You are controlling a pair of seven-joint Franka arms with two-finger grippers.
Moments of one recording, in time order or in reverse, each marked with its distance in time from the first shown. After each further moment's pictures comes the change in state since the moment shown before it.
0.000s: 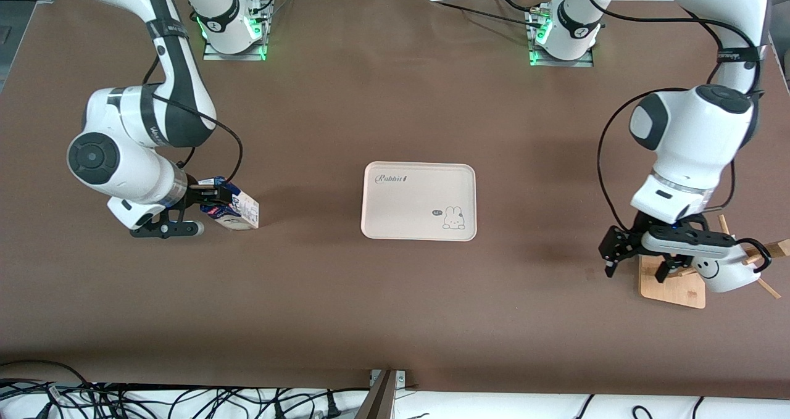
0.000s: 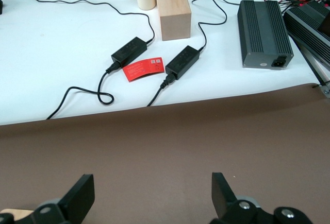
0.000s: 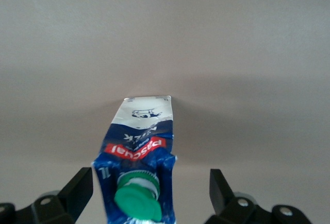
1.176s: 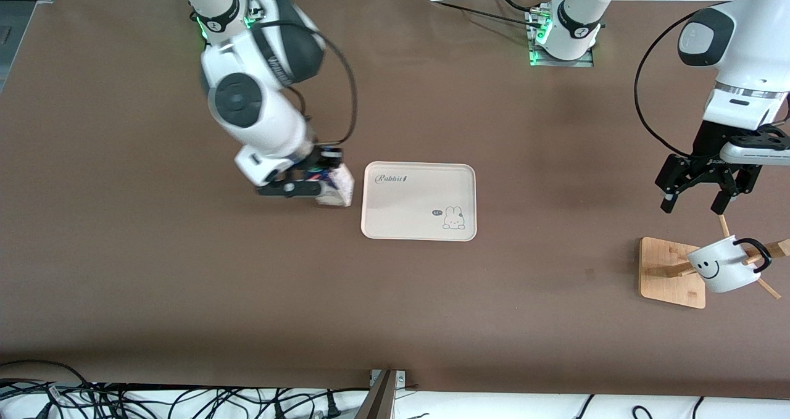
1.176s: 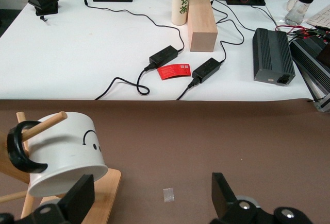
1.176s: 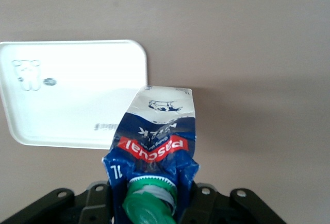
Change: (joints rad) left arm 0.098 -0.414 0.012 -0.353 0.000 0.018 0.002; right arm 0.162 0.044 0.270 0.250 0.089 -0.117 0.485
